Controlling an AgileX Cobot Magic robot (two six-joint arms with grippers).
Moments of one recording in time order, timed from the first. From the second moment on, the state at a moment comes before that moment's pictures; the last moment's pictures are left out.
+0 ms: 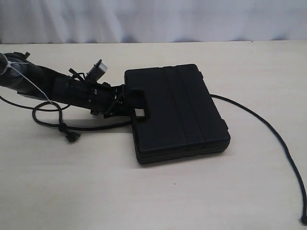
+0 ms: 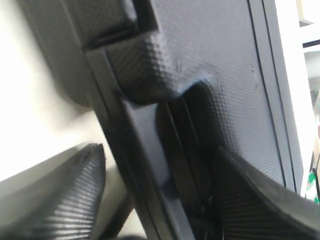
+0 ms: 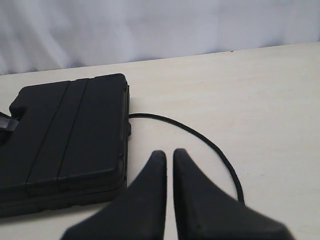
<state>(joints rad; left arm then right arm) -0.25 2.27 -1.19 -1.62 0.85 1.27 0.11 0.00 0.00 0.31 0.35 -0.21</state>
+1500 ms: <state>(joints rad) -0.26 1.87 -1.19 -1.45 0.79 1.09 0.11 0.00 0.00 0.31 0.35 -0.21</state>
